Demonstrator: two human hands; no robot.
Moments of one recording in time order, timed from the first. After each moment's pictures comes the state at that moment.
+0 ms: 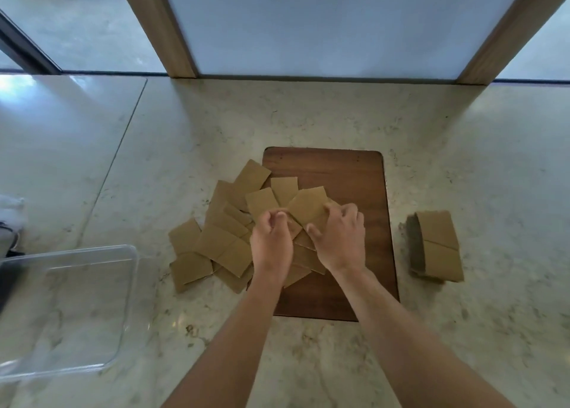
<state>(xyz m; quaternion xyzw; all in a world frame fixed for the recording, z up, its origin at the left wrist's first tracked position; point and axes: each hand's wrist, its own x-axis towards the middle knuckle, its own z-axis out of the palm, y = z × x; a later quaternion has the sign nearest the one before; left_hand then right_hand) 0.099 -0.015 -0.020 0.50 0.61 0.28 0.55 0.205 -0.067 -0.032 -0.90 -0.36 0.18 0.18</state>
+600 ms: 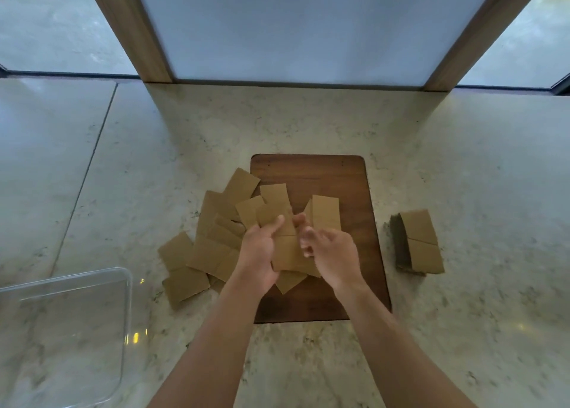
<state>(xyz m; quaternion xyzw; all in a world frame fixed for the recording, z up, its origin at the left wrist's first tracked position) 0.078 0.011 0.005 0.23 0.47 0.19 0.83 0.185 -0.080 -0.007 -0.82 -0.13 0.37 0.41</state>
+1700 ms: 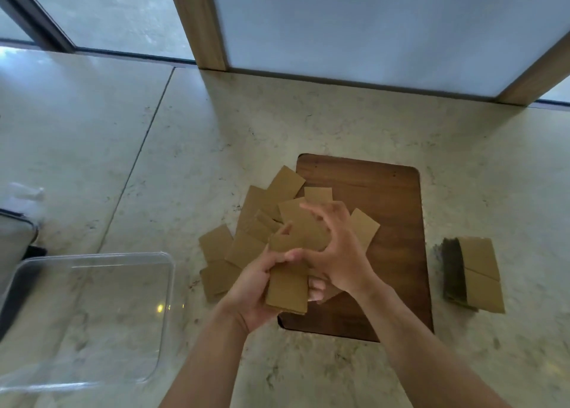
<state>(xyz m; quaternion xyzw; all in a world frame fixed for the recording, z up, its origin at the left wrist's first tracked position) -0.009 0.020 -0.015 0.14 0.31 0.14 0.93 0.167 -0.031 -0.008 -0.72 -0.49 0.33 0.36</state>
